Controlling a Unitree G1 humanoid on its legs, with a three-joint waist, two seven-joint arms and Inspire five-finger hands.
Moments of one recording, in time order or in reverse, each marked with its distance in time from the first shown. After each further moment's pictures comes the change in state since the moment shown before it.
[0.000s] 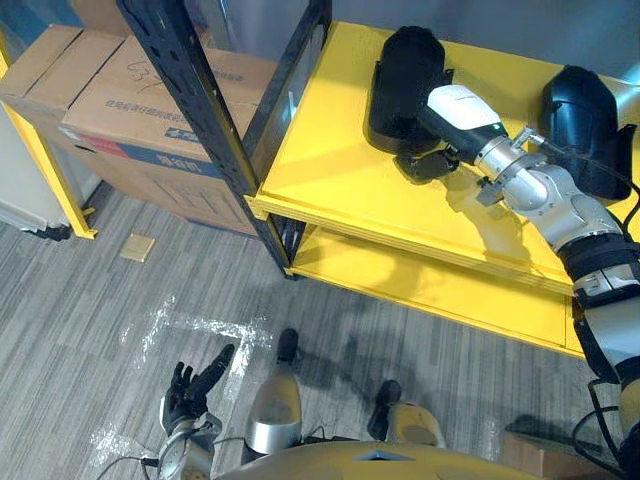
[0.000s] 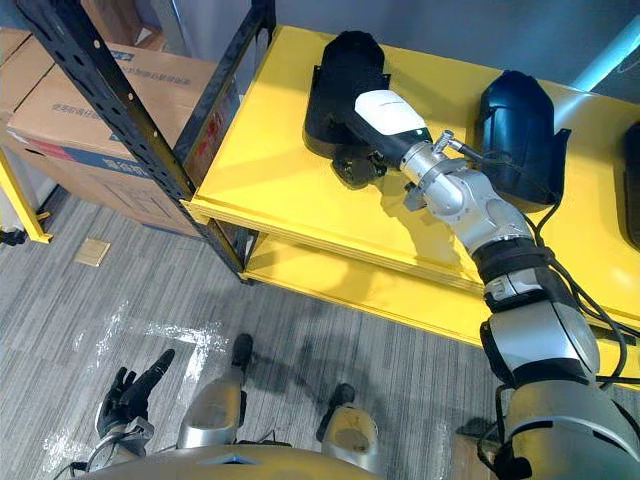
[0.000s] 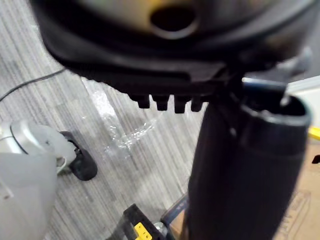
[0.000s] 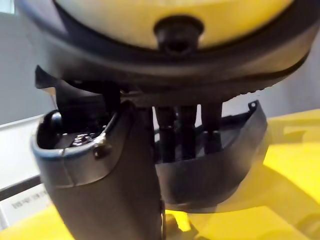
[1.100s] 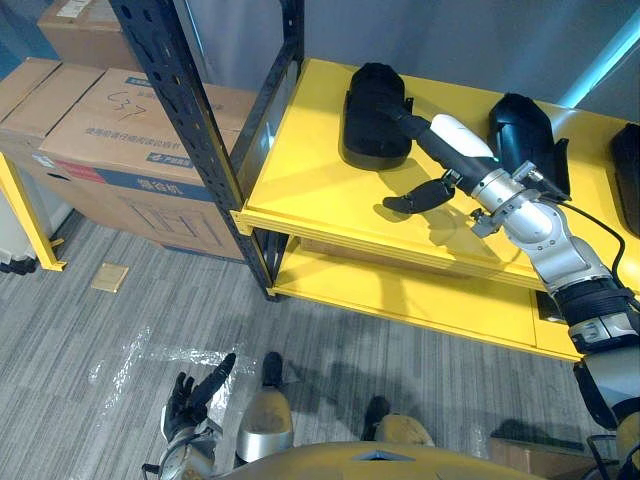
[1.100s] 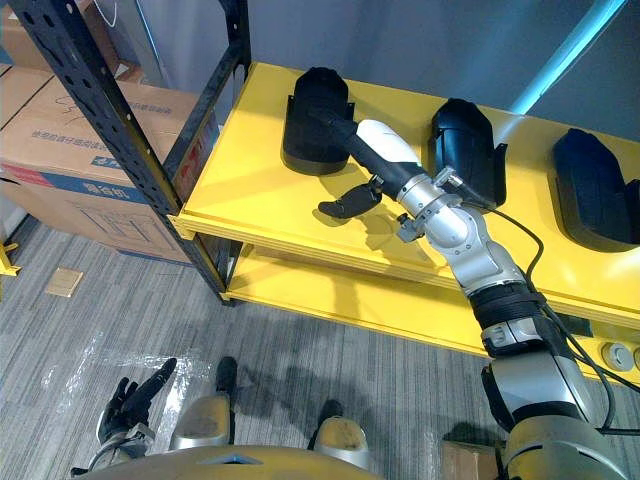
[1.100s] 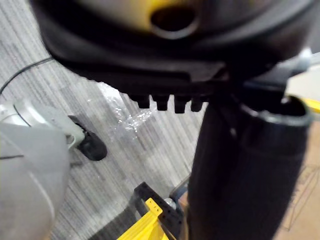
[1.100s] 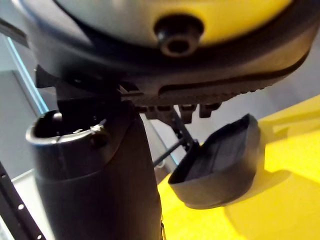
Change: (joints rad) left arm -0.006 0.005 0.001 0.060 0.018 0.017 0.007; right arm 0.267 0.042 -0.158 -0.265 0.289 0.084 0.179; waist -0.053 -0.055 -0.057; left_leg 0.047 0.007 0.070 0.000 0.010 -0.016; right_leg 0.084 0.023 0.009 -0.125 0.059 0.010
